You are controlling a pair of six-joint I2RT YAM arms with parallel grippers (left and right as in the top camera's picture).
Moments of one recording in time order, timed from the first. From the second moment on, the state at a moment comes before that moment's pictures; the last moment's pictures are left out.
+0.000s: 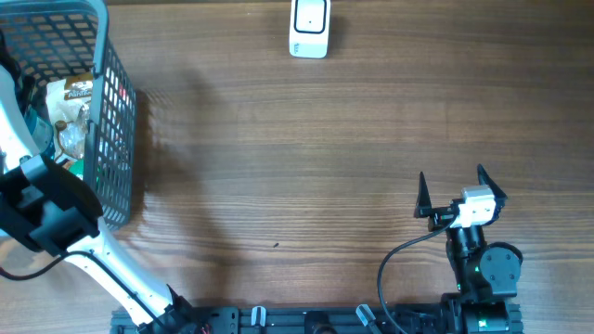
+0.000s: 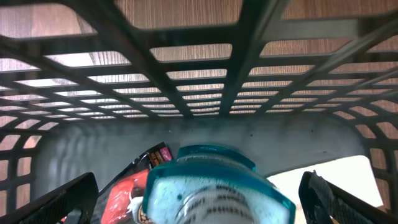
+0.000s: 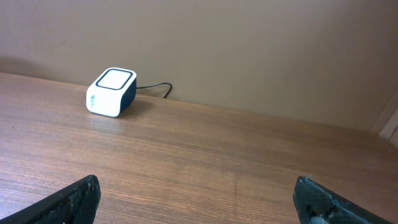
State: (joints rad) left arm 0.54 2.22 2.17 -1.27 -0.47 -0.95; right arm 0.02 0.03 0.01 0.00 -0.05 -0.14
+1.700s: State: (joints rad) left arm 0.55 2.11 2.17 -1.35 -0.47 -0.95; right arm 0.02 0.03 0.01 0.00 -0.05 -0.14
